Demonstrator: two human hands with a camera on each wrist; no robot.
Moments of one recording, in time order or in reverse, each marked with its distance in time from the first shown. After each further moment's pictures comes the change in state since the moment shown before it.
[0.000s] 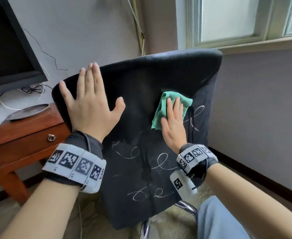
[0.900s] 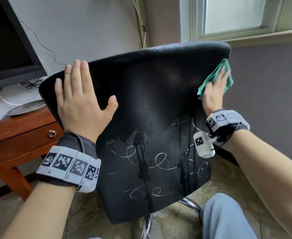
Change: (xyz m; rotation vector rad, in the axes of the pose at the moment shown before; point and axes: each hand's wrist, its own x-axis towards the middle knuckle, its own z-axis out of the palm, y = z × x) left_hand -0.004 -0.022 0.018 -0.006 0.109 -0.042; right_hand 0.088 0.046 -0.074 0.155 0.318 0.267
